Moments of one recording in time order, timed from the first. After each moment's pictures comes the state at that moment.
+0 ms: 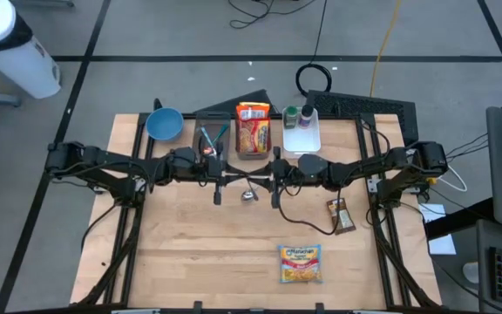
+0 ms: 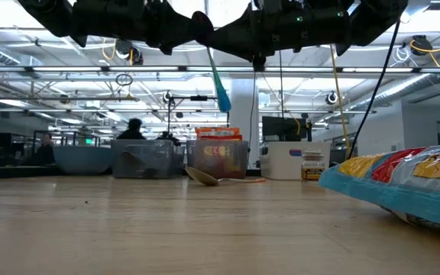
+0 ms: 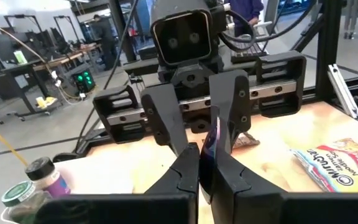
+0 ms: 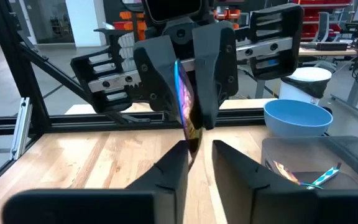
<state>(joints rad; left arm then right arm) 0.06 1.31 0.65 0.60 0.09 0.23 -0.02 1.55 0.81 0.71 0.02 0.03</state>
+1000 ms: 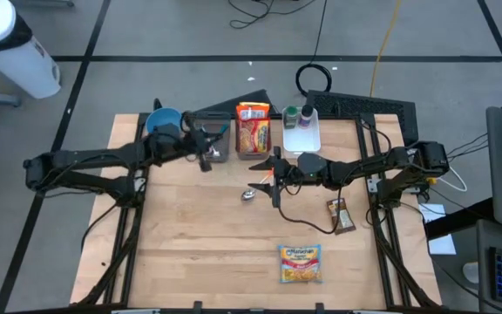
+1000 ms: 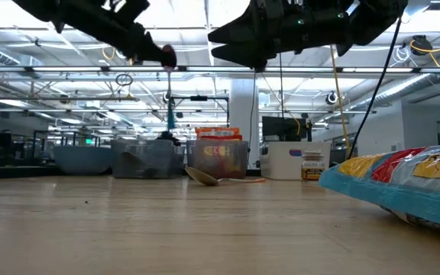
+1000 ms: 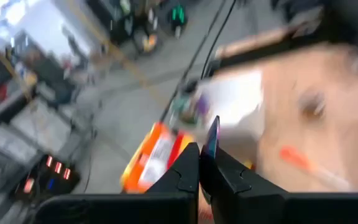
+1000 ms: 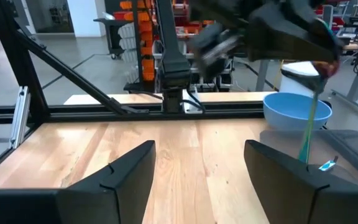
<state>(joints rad) 0.32 1.04 0.69 0.12 -0.17 0.45 -0.03 1.54 0.81 0.66 0.00 0.01</state>
